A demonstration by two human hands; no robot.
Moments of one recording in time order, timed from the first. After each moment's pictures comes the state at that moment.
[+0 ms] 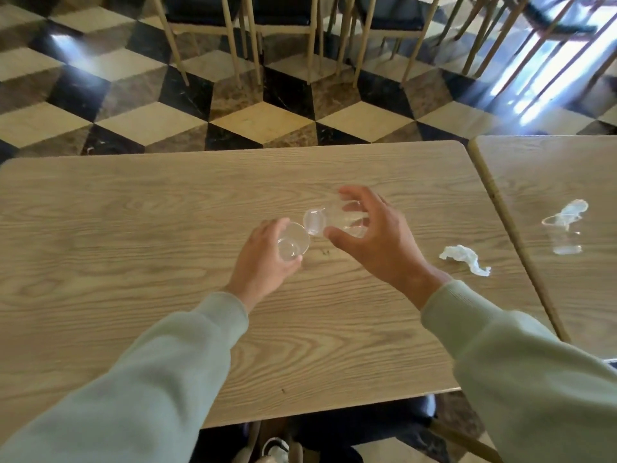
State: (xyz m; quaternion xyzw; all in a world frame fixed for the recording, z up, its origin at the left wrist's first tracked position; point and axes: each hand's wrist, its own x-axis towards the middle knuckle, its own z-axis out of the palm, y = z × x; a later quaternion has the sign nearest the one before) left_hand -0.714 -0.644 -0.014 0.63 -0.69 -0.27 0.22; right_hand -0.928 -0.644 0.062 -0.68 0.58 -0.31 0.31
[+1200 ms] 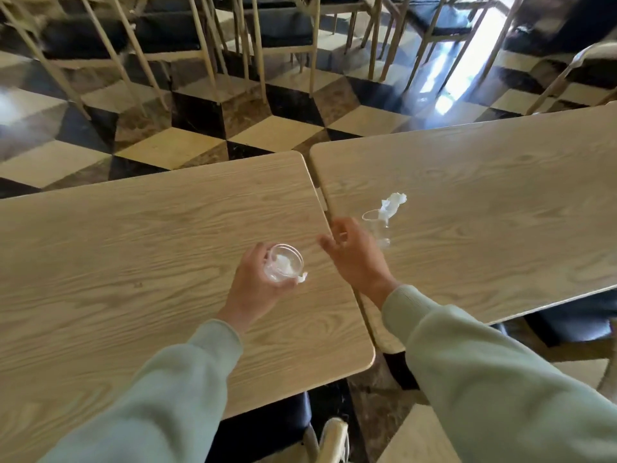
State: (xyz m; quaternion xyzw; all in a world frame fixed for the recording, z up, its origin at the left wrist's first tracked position) left_hand -1.078 -0.619 0.000 0.57 -0.64 -0.42 0.30; right_hand -1.285 -0.621 0.031 -0.55 0.72 -0.28 0.32
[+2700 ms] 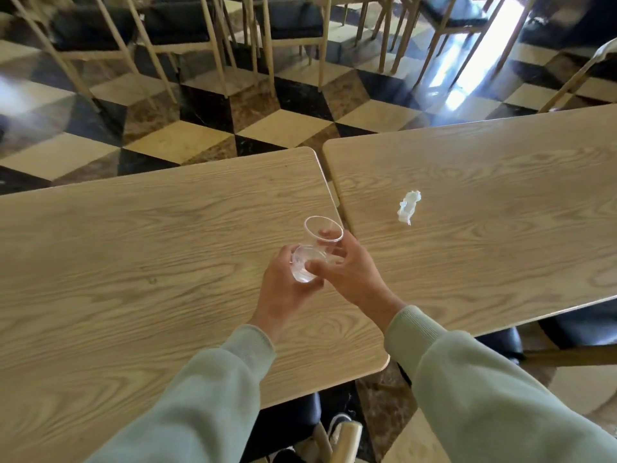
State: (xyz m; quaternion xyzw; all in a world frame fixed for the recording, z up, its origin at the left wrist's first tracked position) left_hand -1.112 -0.615 -0.005 0.60 -0.60 -0.43 0.30; right_hand -1.259 -0.608 0.015 -0.46 0.64 -0.39 0.48
